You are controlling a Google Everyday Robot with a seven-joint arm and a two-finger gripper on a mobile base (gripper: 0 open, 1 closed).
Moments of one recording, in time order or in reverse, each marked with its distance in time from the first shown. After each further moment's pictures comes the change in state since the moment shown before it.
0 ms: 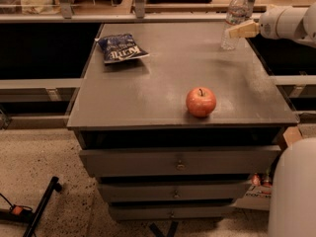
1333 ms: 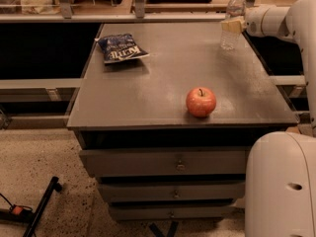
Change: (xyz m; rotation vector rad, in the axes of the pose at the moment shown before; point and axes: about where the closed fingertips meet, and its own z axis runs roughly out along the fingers) arm -0.006 0.015 0.042 -0.042 -0.012 -0.007
